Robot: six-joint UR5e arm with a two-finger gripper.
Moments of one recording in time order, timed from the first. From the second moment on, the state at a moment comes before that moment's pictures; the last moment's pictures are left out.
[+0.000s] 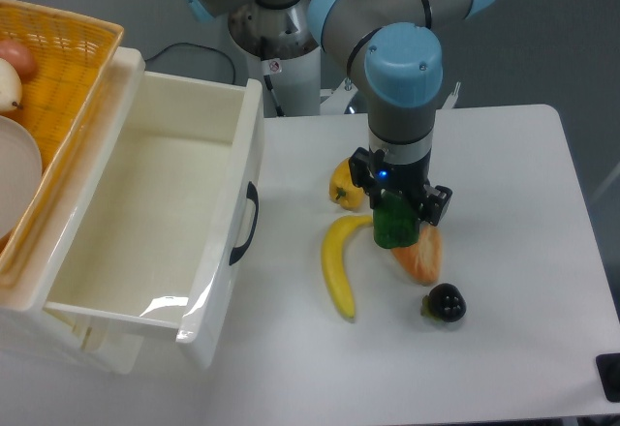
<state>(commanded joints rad) 2.56 -1.84 -1.54 -1.20 1.59 1.12</state>
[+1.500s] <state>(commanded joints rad) 2.57 -1.68 -1.52 -1.28 1.37 0.70</state>
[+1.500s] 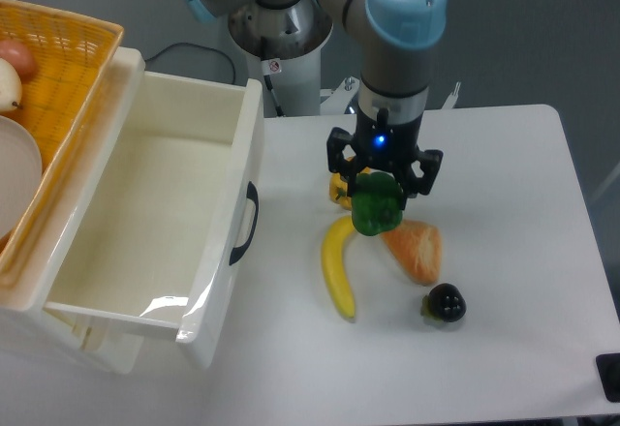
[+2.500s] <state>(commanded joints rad) 2.49 -1.58 -1.53 -1.28 1.16 0.42</state>
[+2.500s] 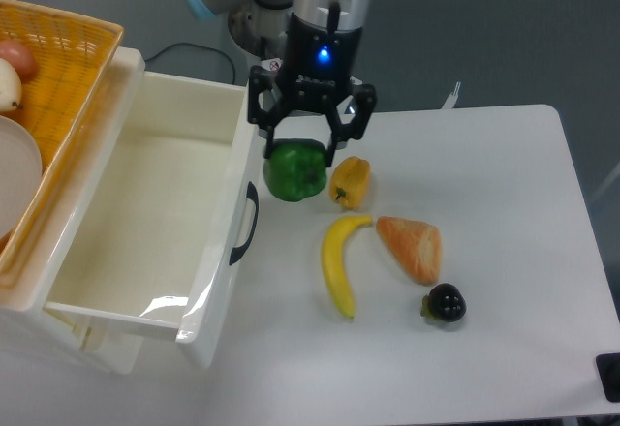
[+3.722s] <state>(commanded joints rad) 2.32 -1.61 -1.57 -1.24 1.16 0.44</state>
